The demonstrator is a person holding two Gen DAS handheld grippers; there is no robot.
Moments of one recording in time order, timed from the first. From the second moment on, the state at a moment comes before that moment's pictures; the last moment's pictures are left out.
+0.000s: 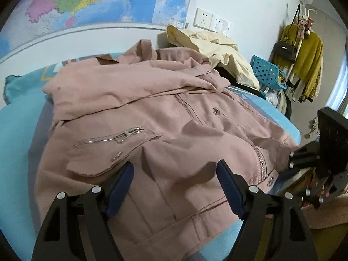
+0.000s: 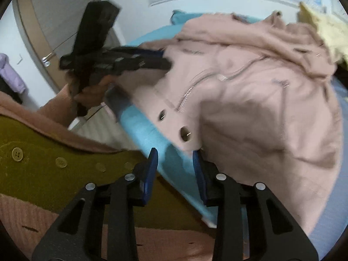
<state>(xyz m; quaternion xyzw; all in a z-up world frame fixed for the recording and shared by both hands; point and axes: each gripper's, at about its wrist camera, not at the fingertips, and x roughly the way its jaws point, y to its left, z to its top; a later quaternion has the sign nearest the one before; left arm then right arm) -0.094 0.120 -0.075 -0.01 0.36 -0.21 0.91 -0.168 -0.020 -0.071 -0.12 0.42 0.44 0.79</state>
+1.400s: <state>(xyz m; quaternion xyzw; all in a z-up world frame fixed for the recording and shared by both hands) -0.070 0.059 -0.096 0.05 0.42 -0.29 0.86 -0.190 -0.019 -0.029 -0.18 0.35 0.46 0.80</state>
